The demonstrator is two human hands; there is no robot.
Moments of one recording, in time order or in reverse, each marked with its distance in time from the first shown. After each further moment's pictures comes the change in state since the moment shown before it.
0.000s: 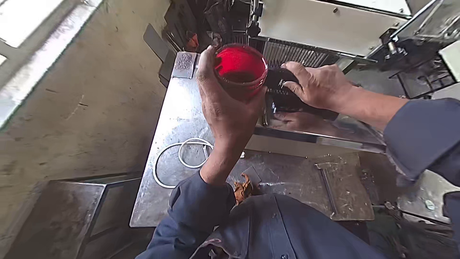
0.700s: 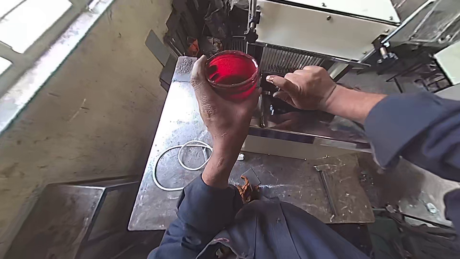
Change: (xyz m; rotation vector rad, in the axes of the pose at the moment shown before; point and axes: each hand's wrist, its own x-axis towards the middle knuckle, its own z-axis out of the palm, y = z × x) left_hand 0.002 0.000 0.000 -0.103 0.044 -0.111; right_hand 0.013 0.036 0.055 0.028 0.200 -0.306
